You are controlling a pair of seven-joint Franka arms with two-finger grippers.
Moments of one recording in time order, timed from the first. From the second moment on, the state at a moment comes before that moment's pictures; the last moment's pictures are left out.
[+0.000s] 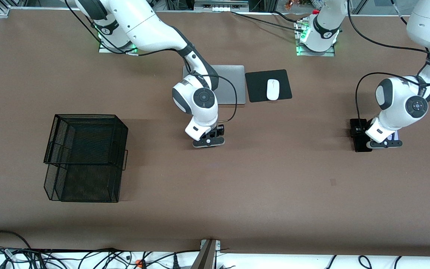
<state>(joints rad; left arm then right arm) 0.36 0.46 -0.11 -2.16 0.21 2.51 0.04 0.75 0.86 -0.04 -1.40 -0.08 2.33 0.68</state>
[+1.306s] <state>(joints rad) -0.20 0.65 -0.22 -1.73 0.13 2.31 -0.60 0.57 0.35 -0.64 -1.74 0.12 1.98 -0.06</state>
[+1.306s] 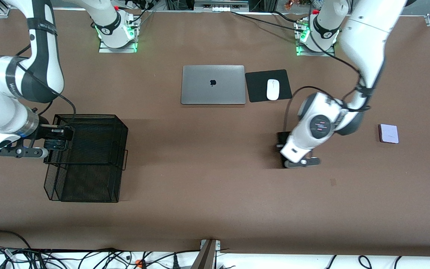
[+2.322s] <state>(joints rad) -0.60 0.94 -0.20 -1.31 0.11 2.30 -0.86 0.56 0.34 -0.64 -1.99 0.12 2.21 -0.06</state>
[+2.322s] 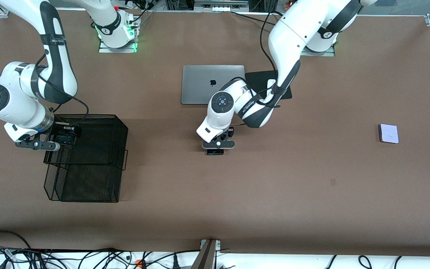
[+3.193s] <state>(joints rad) -0.60 0.97 -0.17 -1.20 0.11 2.19 -0.90 0.56 0.36 -0.64 -1.91 0.12 2.17 -0.06</state>
